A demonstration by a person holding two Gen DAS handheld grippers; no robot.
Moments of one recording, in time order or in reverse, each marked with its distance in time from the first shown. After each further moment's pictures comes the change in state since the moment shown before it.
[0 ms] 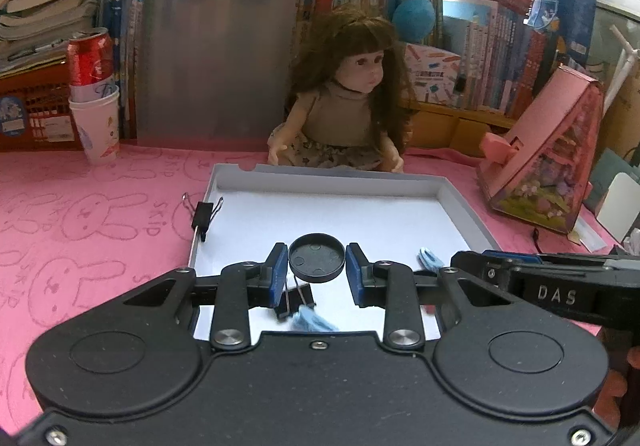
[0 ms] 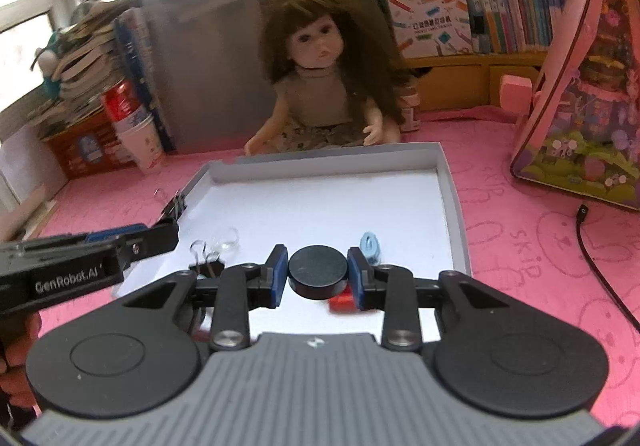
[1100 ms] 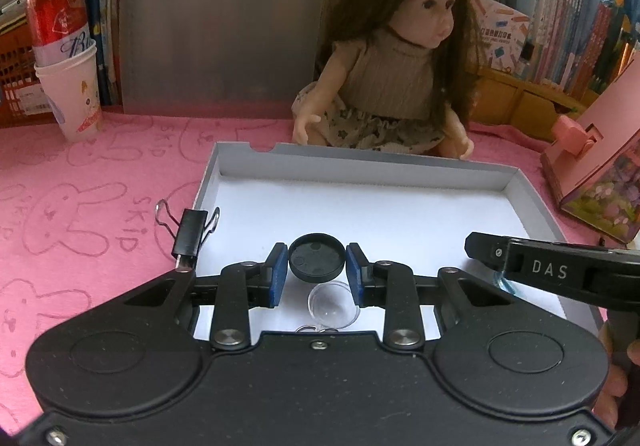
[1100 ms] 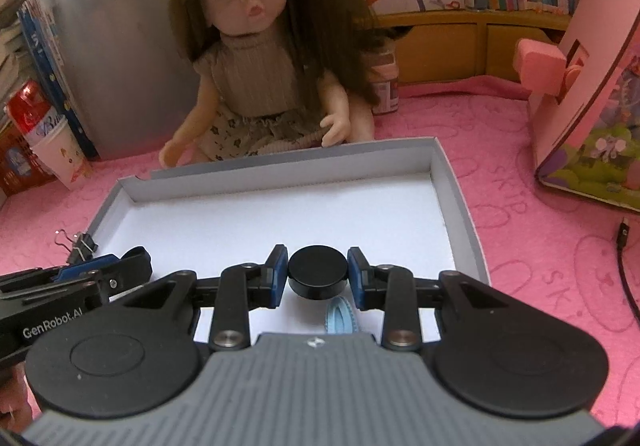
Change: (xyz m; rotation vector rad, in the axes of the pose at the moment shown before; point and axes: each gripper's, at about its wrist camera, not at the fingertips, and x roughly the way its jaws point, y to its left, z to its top) left arm 0.109 0.020 0.021 -0.034 0.134 0.071; right arm 0.105 -0.020 0.033 0.063 0.106 -0.119
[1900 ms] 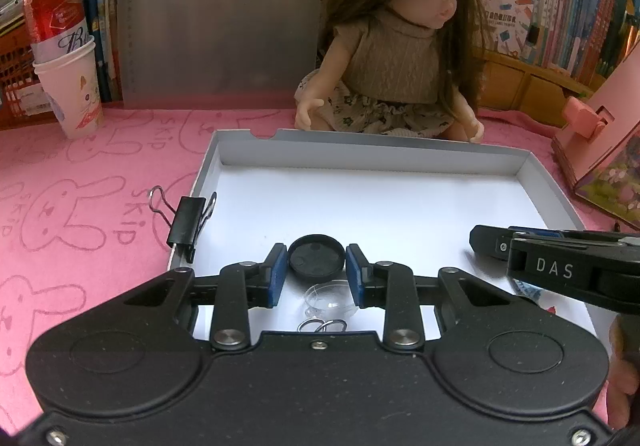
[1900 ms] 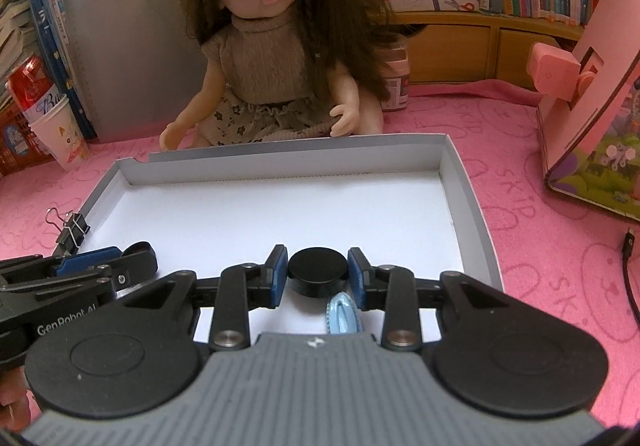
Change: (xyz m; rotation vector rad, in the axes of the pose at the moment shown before) left arm 0.008 -0.004 -0.008 0.022 0.004 0.026; right arm 0.003 0.007 -0.005 -0.052 -0.002 -0.010
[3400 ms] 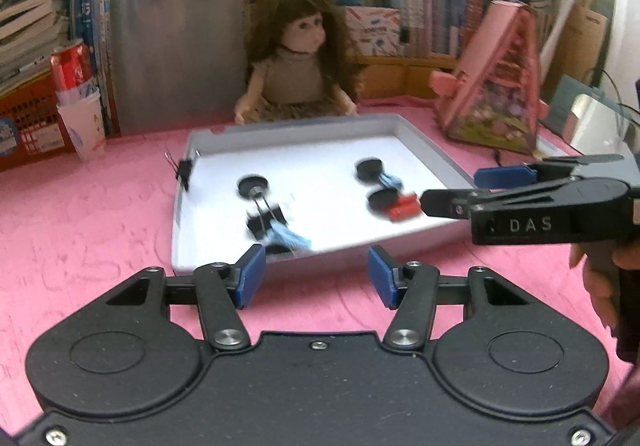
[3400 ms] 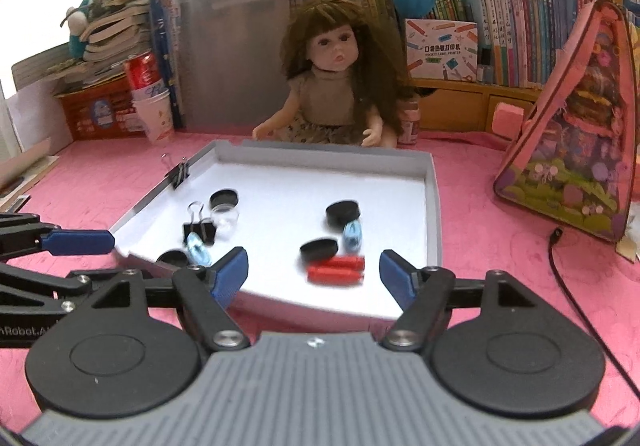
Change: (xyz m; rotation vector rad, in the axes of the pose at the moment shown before) left arm -0.164 -0.024 -0.102 0.194 -0.113 -0.135; right arm -0.133 -0.001 -0.080 -0.182 -0.166 0.097
